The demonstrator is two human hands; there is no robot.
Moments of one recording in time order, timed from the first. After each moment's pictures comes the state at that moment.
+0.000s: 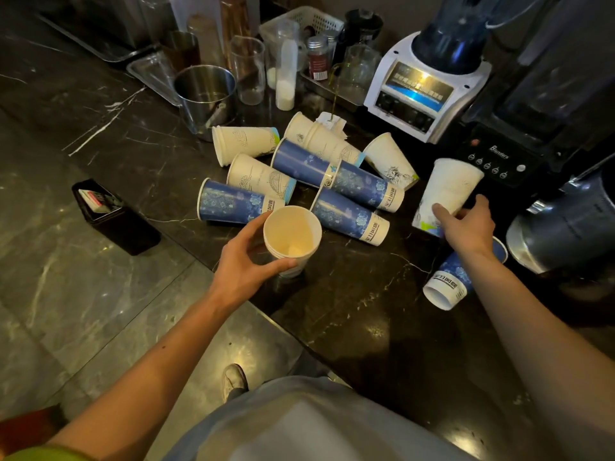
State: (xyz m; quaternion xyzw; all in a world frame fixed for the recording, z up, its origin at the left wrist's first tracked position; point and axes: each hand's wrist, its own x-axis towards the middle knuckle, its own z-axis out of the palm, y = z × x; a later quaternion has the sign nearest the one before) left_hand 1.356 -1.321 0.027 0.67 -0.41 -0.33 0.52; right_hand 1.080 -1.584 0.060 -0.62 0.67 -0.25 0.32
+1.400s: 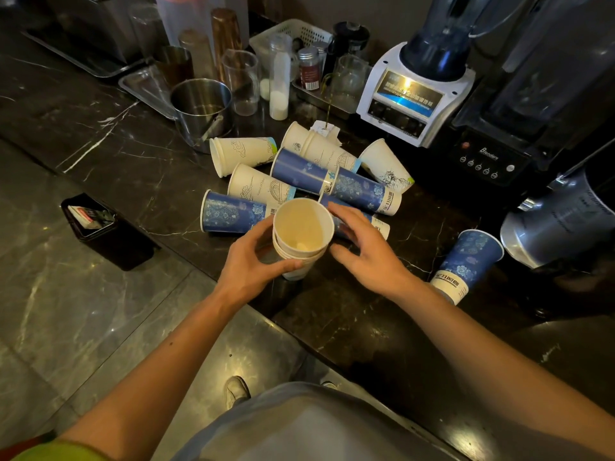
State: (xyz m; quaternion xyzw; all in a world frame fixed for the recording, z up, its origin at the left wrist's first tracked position) left_hand 1.372 -1.332 0.033 0.65 -0.45 -0.35 0.51; right_hand 1.179 -1.456 0.085 -0.82 0.29 -0.17 0.47
